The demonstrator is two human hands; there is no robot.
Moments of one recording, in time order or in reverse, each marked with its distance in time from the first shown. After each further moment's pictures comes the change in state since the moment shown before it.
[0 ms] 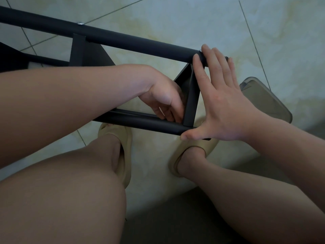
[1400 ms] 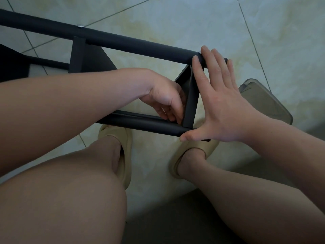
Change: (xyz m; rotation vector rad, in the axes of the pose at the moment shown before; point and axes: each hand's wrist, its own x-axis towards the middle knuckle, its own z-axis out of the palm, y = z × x) left_hand 0.002 -0.001 0.001 0.012 0.062 0.060; right_hand 0.001 0.001 0.001 0.025 0.006 -0.009
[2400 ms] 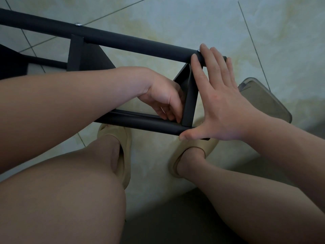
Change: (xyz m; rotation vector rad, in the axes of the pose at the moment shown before) left_hand 0.003 -0.002 -0.002 -0.013 -0.027 0.014; right_hand 0.000 -0.001 -0.003 -0.004 -0.011 0.005
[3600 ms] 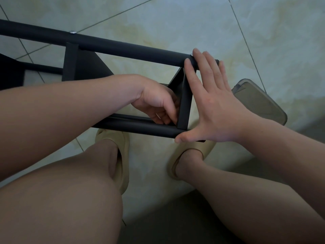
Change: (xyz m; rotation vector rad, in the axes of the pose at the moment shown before) left_hand 0.000 -0.006 0.000 -0.129 -0.079 0.015; right_hand 0.000 0.002 0.001 0.001 0.004 -0.007
